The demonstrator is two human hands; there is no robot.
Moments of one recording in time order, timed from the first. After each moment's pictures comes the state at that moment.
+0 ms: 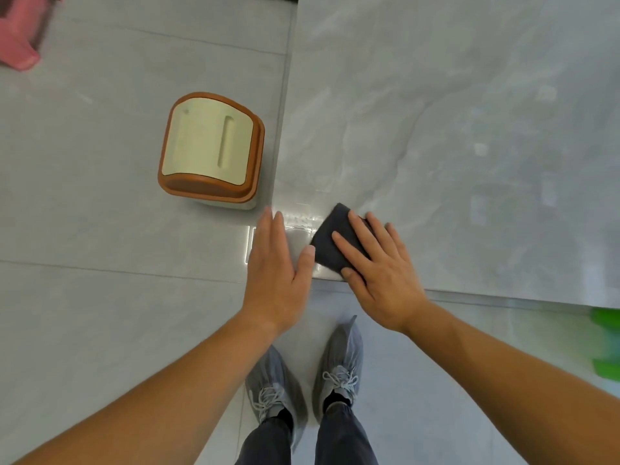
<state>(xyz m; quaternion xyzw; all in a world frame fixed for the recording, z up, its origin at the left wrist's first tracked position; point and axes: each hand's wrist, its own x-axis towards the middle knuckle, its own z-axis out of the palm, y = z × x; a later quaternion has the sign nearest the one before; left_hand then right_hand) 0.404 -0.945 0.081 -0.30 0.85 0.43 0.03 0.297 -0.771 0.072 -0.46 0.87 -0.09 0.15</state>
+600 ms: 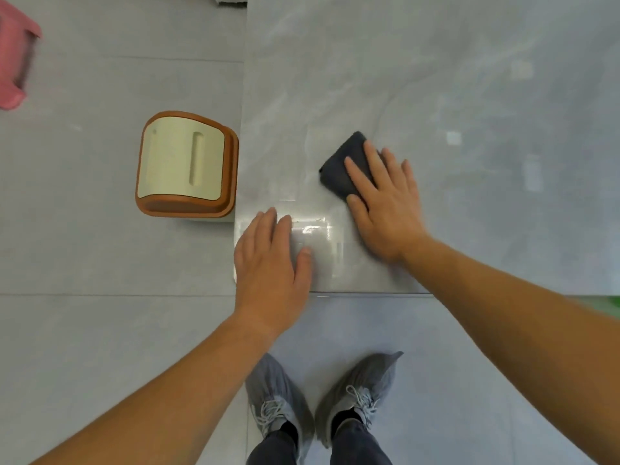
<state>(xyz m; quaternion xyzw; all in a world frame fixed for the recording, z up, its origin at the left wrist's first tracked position) 0.363 -0.922 0.090 -0.24 0.93 0.27 0.05 0.194 -0.780 0.071 -0.33 0.93 -0.07 0.14</state>
